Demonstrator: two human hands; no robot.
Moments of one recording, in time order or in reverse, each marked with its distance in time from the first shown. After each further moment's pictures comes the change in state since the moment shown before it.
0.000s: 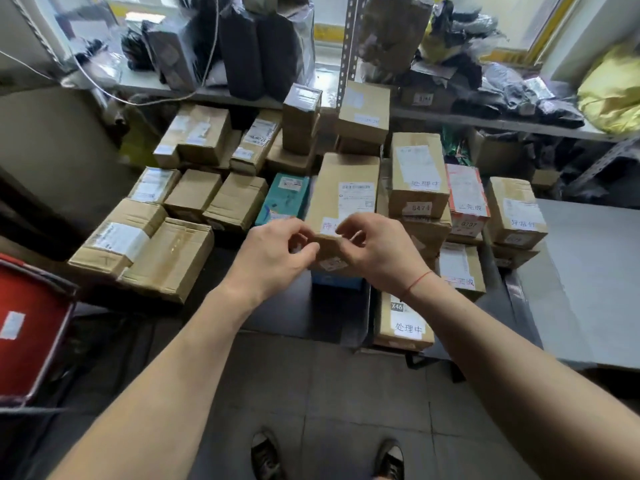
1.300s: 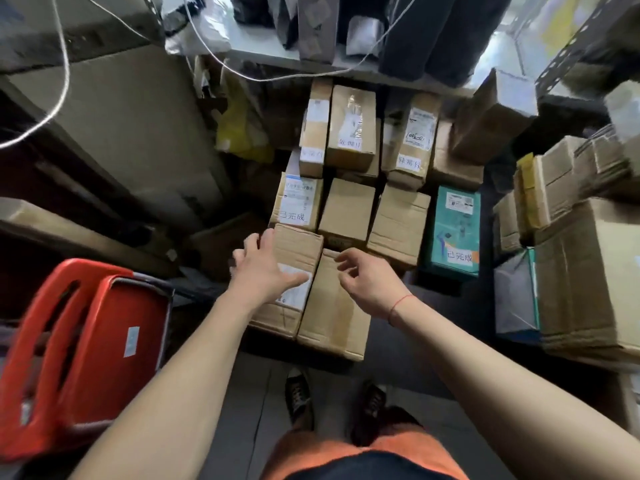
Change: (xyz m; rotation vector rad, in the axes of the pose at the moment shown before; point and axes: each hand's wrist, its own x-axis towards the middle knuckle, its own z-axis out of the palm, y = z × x) left_hand 0.124 -0.461 -0.193 0.201 -0.330 -0.584; right_hand 0.246 -0.229 0.352 0.117 -0.425 0.330
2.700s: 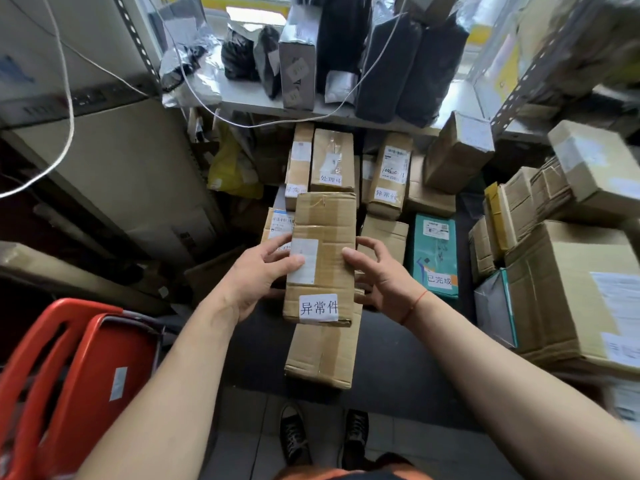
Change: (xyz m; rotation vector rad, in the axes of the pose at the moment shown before) left_hand -0.032 0.048 -0.057 -1.018 -0.241 0.160; right_hand 0.010 0.021 -0.053 1.125 -0.099 0.136
